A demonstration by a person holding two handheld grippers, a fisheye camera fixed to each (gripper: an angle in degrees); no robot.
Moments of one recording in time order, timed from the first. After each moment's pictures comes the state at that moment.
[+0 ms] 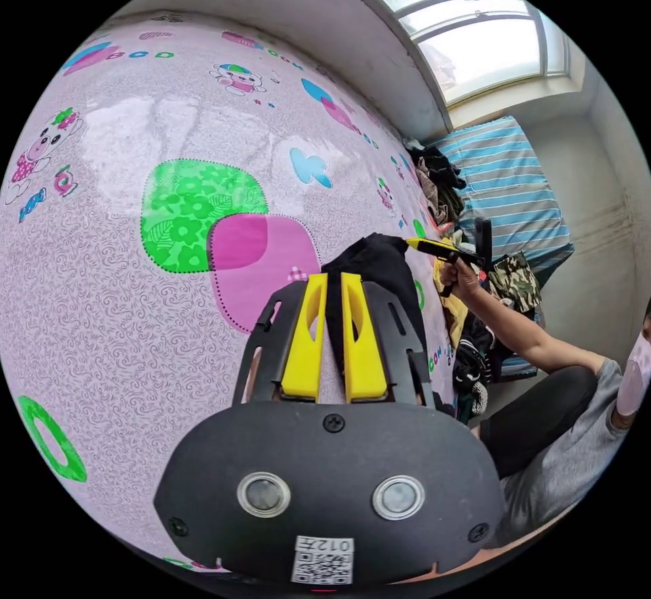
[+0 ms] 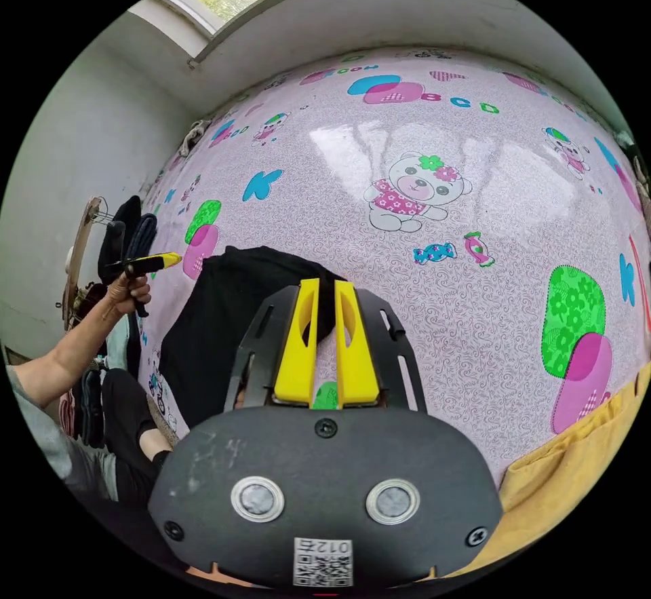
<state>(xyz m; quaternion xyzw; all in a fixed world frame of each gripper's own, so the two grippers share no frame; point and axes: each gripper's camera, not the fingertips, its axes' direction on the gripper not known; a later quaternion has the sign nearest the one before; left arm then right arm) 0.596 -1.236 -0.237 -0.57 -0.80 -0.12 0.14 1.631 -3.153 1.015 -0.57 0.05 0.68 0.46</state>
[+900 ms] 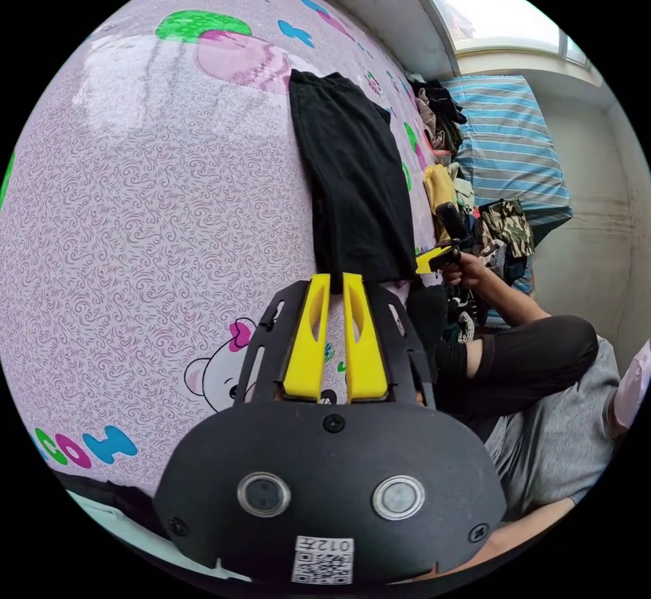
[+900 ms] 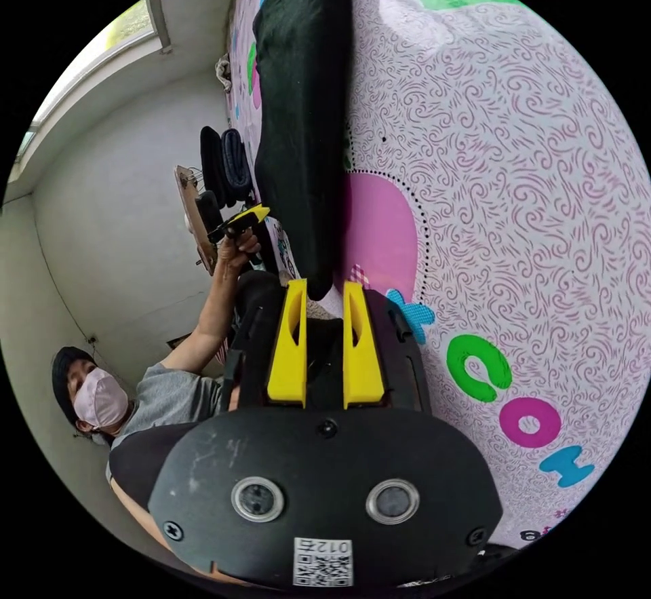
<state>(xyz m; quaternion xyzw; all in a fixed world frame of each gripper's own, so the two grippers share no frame) 0.748 -1.152 -0.234 -0.56 -0.79 -0.24 0.08 1.733 -3.288 0.710 -0.37 -0.20 0.89 0.18</state>
